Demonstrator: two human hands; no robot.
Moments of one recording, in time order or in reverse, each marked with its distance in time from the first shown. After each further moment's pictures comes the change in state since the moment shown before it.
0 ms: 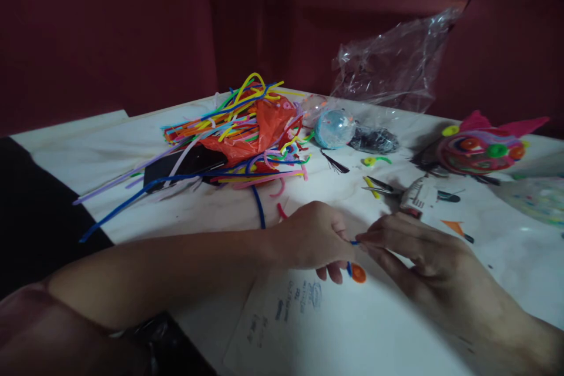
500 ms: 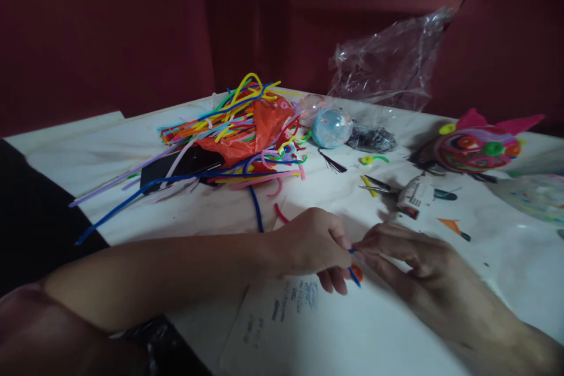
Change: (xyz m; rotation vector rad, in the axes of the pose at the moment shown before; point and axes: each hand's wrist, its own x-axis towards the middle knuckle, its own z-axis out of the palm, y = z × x) left_hand 0.003 -0.005 0.007 -0.175 -0.058 -0.073; right_hand -0.005 -0.001 0.006 0.200 -0.029 0.131
